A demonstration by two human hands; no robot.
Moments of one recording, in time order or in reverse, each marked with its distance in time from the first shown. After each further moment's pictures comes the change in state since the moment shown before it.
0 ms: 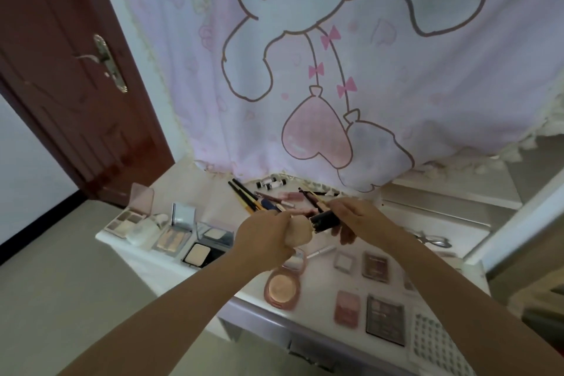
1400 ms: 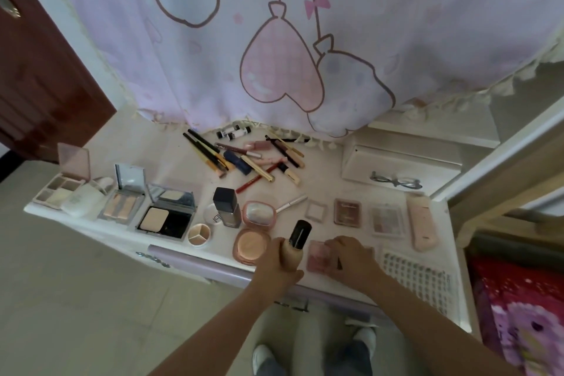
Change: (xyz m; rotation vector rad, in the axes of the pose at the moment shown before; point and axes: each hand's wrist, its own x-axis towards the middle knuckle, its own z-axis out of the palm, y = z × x) left_hand -0.035 0.051 0.161 -0.970 -0.339 -0.411; right_hand -0.072 0.157 0.065 -0.751 -0.210 0.391
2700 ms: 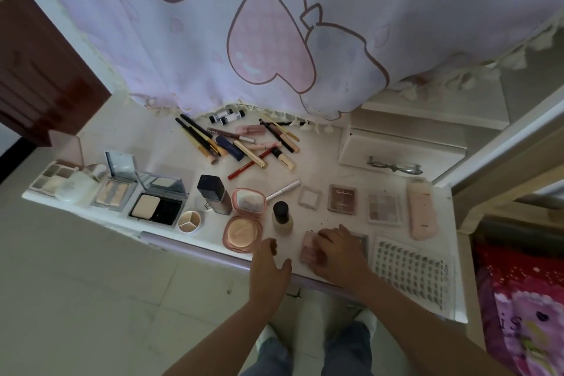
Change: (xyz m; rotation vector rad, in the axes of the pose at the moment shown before) left_hand -0.004 -0.019 0.044 0.009 0.340 -0.035; right_hand -0.009 0.003 0.019 0.024 0.293 -0.236
